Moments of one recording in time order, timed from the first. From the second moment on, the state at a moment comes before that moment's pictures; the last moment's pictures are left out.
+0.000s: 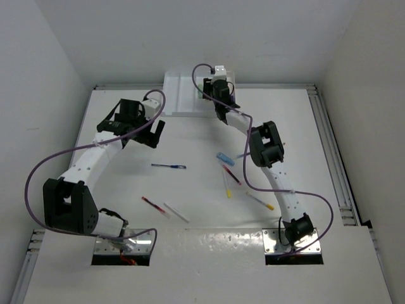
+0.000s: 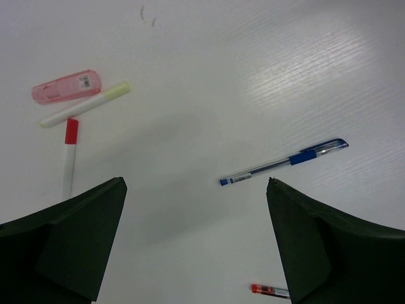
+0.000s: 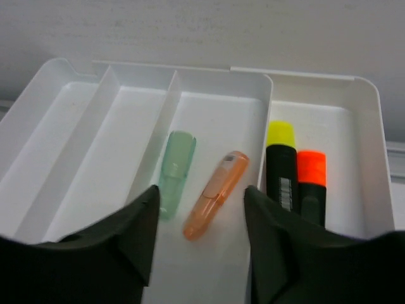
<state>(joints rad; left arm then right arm) -0.17 1.41 1.15 -0.55 0.08 0.23 0.41 2.71 2.19 0.36 0.22 0.10</state>
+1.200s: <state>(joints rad) -0.17 1.12 0.99 -0.60 0.54 0.41 0.35 1.69 0.91 -0.28 -0.44 -0.15</state>
